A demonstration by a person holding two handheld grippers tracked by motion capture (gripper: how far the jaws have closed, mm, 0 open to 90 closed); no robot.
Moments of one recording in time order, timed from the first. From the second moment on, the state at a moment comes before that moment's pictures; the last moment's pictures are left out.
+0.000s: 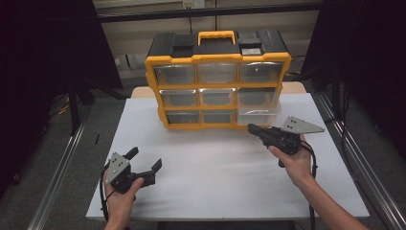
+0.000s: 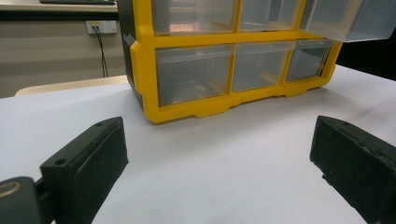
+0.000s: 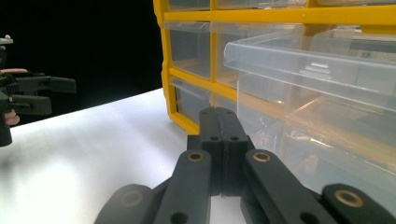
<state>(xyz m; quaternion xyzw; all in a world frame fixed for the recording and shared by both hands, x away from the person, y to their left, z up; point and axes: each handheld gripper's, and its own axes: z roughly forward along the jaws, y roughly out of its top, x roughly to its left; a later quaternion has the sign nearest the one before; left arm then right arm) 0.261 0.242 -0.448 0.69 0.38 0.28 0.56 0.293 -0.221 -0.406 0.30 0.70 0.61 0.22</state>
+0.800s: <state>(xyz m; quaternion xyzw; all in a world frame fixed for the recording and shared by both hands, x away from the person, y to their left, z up) 0.260 0.243 -0.447 0.68 0.38 0.28 0.56 0.307 -0.228 -0.403 0.33 0.68 0.60 0.26</state>
